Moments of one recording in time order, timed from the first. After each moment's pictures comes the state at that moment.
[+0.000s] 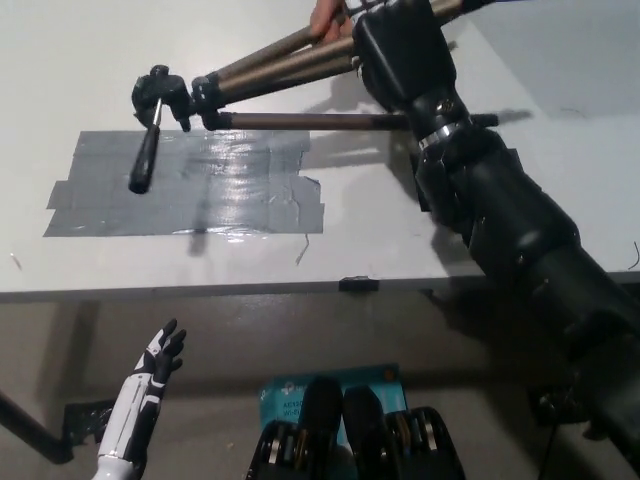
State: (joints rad) left_arm 0.05 0.14 -0.01 0.00 0.11 -0.13 -0.06; right_arm -1.09 -0.12 0.52 0.91 -0.96 -0.12 -0.57
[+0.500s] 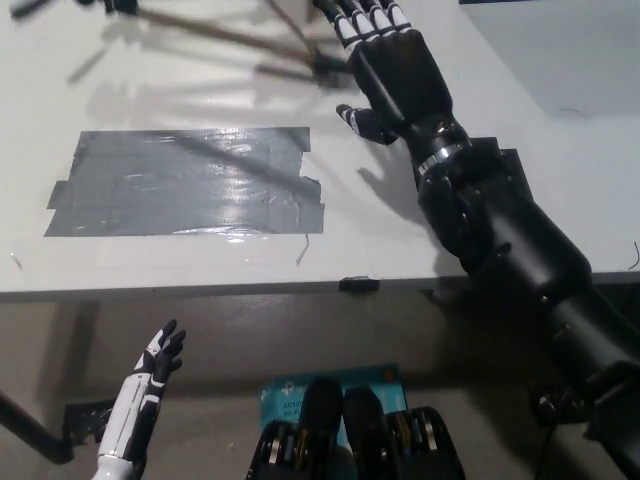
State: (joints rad) left_arm 0.05 0.14 -0.01 0.00 0.11 -0.13 -0.06; right_arm -0.96 -0.17 0.49 0.54 -0.83 -0.02 -0.25
